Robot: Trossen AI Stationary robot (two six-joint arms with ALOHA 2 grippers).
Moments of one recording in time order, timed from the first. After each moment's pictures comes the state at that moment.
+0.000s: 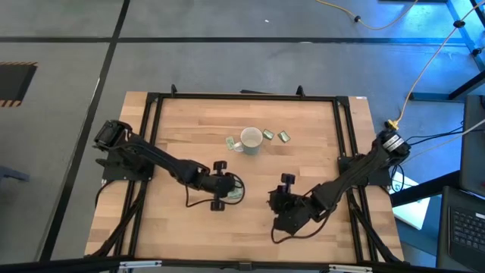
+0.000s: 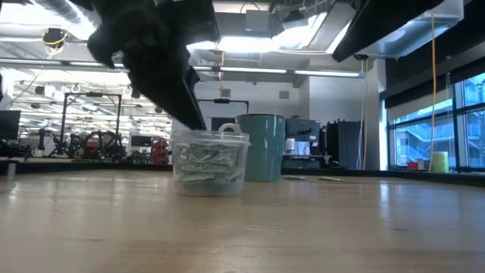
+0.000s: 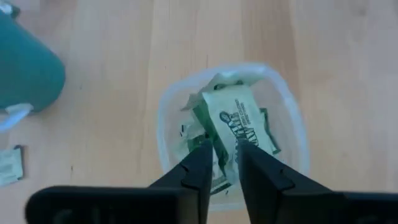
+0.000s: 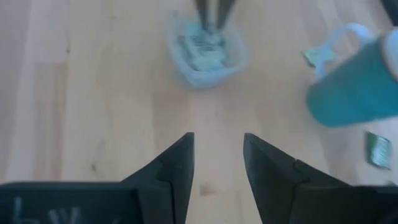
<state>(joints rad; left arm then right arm) -0.33 1.67 0.99 -0.29 -0.27 -0.24 0.62 1.68 1.24 -0.65 0.63 0.53</state>
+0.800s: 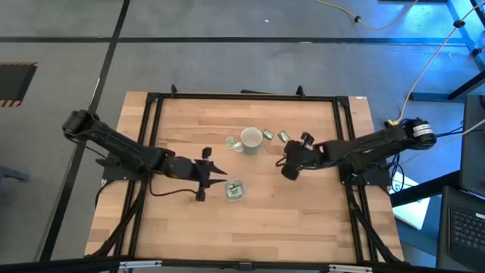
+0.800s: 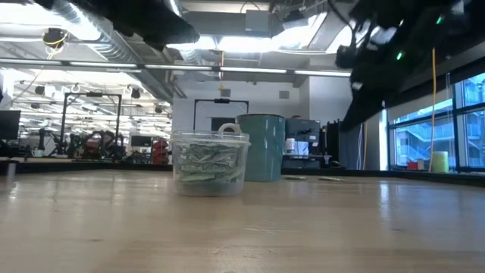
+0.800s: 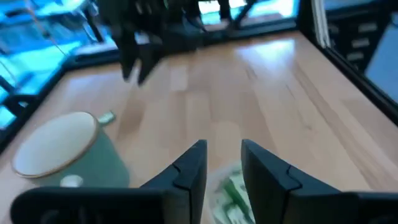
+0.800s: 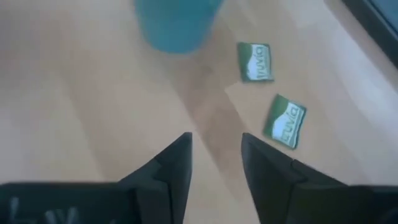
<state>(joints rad) -0.33 1.21 0.64 0.17 -0.32 0.01 0.13 1.29 0.70 -0.45 0.51 0.45</state>
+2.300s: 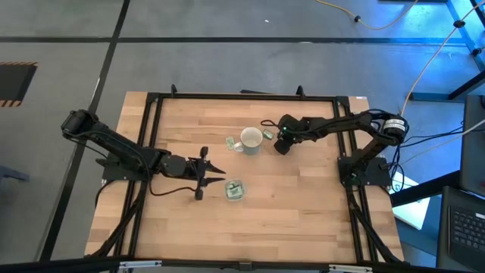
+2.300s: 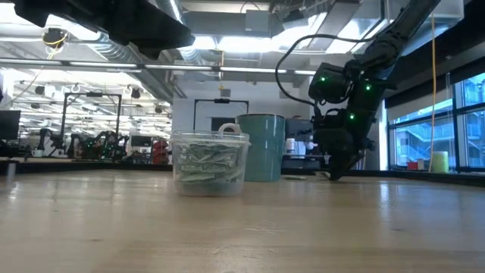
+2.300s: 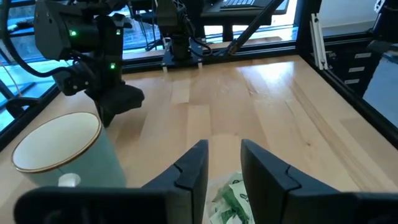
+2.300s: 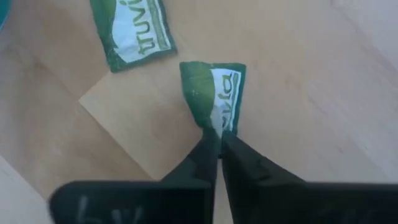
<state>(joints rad) -0.33 1.18 0.51 0.38 -0.32 -0.01 -0.40 1.63 0.71 -0.29 0.17 0.34</state>
